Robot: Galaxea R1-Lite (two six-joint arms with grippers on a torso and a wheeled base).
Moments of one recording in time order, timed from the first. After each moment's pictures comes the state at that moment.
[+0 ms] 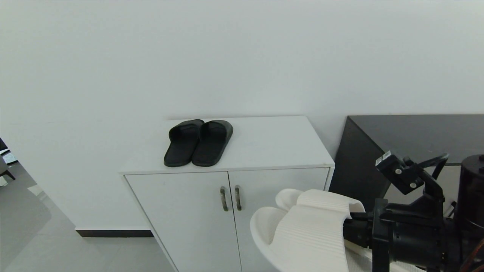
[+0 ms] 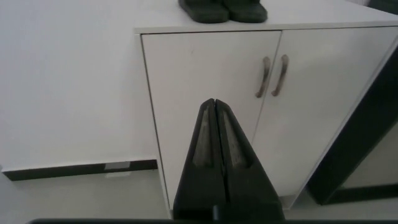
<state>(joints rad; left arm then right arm) 0.00 0.00 0.00 0.00 -0.05 0.00 0.77 1.39 -0.53 -0.60 0.27 0.24</state>
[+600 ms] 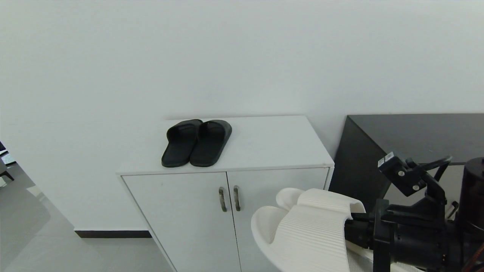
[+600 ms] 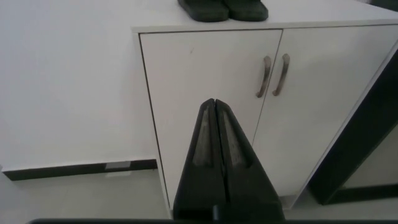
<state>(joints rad) 0.00 0.00 0.00 0.00 -0.05 0.00 0.77 1.40 -0.51 -0.63 0.27 0.23</state>
